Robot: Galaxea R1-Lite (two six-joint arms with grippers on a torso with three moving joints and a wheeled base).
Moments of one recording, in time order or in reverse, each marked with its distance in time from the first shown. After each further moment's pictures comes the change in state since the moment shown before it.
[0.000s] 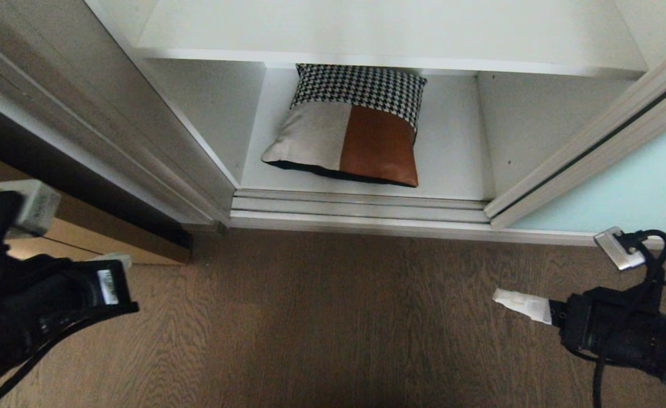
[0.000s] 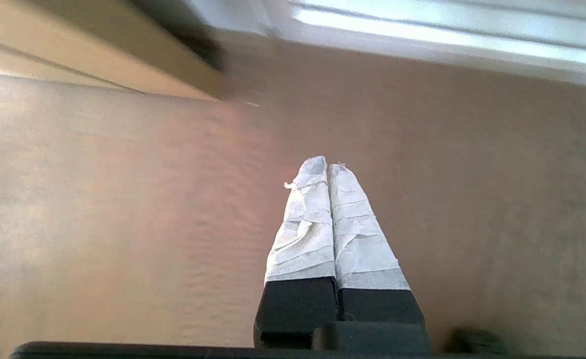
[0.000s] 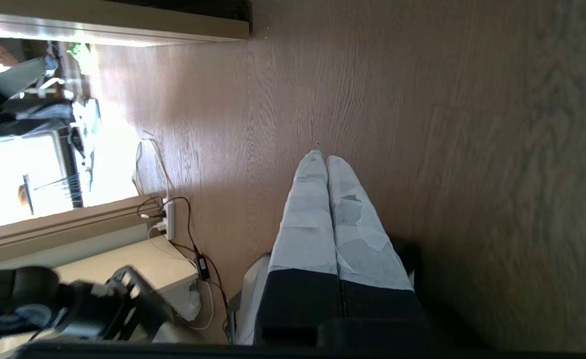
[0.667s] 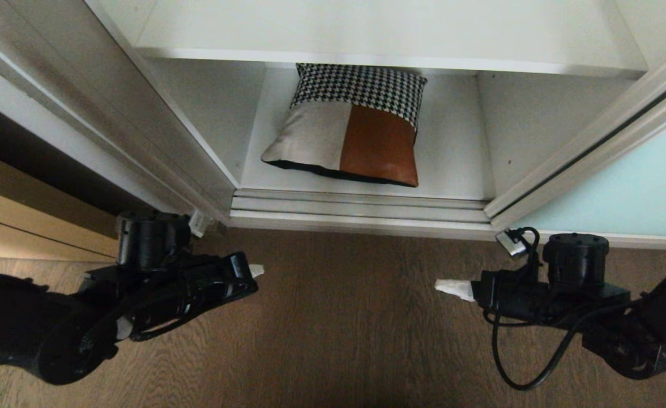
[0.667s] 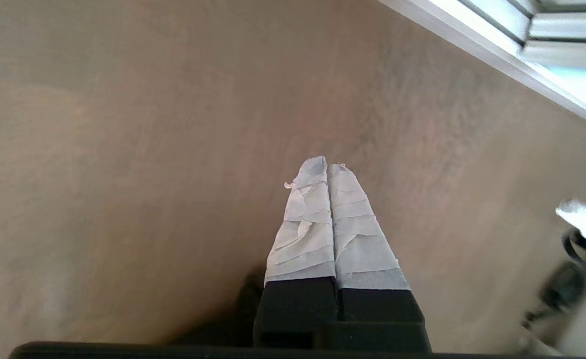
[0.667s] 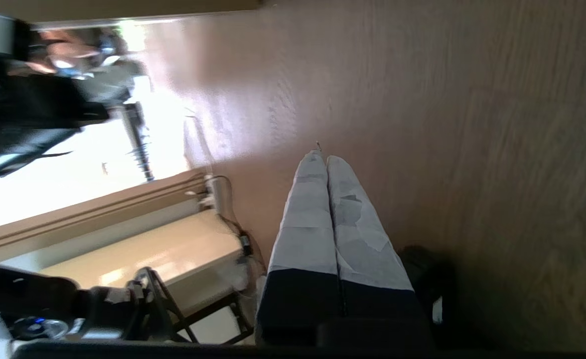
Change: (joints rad) left arm 0.000 0.597 -0.094 -0.361 -0.526 -0.414; right arm -0.040 0.583 -0.250 -0.235 0.201 0.078
